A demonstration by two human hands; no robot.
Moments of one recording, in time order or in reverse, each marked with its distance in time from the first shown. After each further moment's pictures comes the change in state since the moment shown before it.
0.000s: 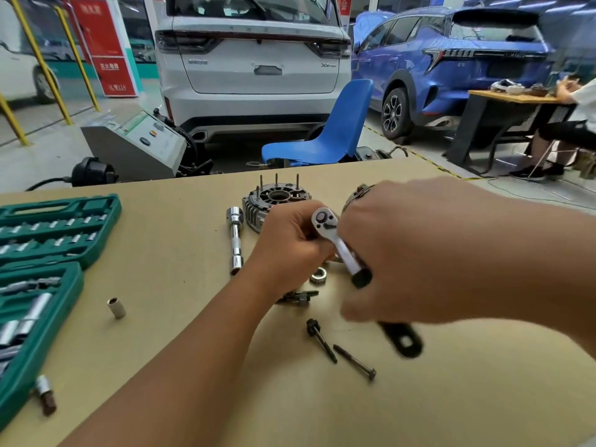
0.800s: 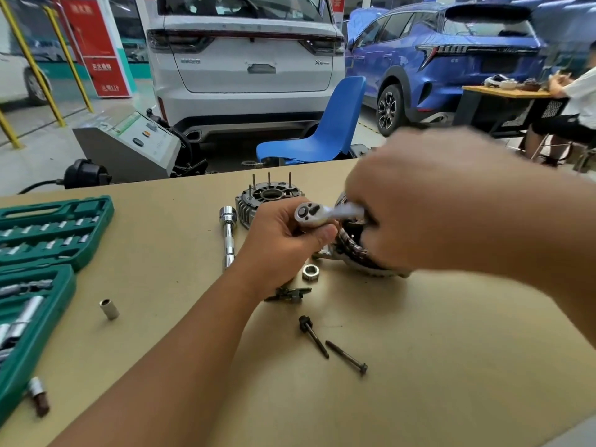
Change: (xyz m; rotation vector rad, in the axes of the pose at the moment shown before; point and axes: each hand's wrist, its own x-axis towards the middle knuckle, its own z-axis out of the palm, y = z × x) left_hand -0.001 -0.004 -0.002 -0.064 0.003 -0.059; right_hand -0.001 0.016 0.001 -0.113 0.148 0.048
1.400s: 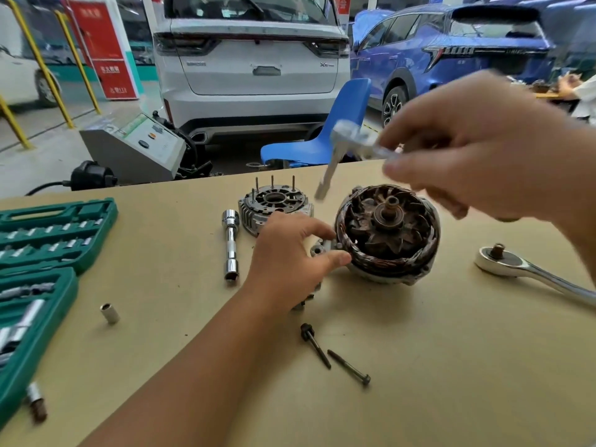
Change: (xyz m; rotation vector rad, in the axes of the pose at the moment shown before) left_hand -0.010 -0.003 0.013 0.543 0.151 -0.017; right_hand -0.006 0.049 0.009 0.962 0.123 0.014
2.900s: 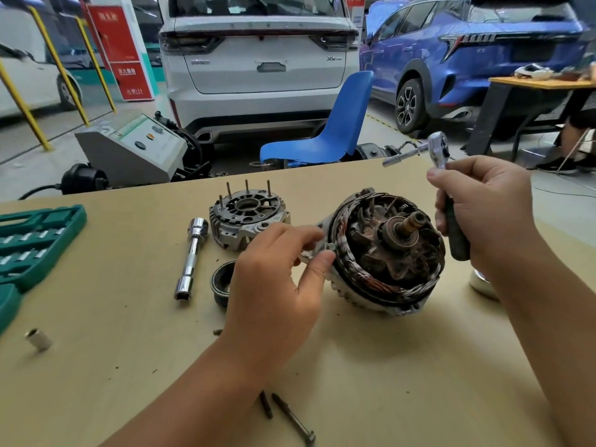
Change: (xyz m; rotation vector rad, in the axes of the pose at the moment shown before) left_hand -0.005 0.038 0.040 0.135 0.232 0.114; right_hand 0.001 0.172 0.058 0.737 0.702 0.415
